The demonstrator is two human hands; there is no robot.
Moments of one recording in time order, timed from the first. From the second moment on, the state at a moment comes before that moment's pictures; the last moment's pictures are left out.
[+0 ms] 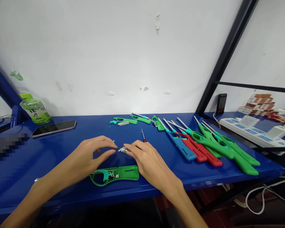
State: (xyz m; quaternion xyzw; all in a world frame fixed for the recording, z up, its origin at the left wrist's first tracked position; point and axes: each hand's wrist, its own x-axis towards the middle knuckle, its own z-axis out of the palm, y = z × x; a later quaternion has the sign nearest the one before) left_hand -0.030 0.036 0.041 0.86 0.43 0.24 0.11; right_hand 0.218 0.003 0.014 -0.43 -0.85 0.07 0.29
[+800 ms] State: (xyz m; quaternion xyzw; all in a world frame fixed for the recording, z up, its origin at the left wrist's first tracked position) left_hand -0.023 0.015 0.041 0.87 0.36 0.30 0.13; right_hand 0.221 -0.004 0.018 -0.36 -0.87 0.13 0.32
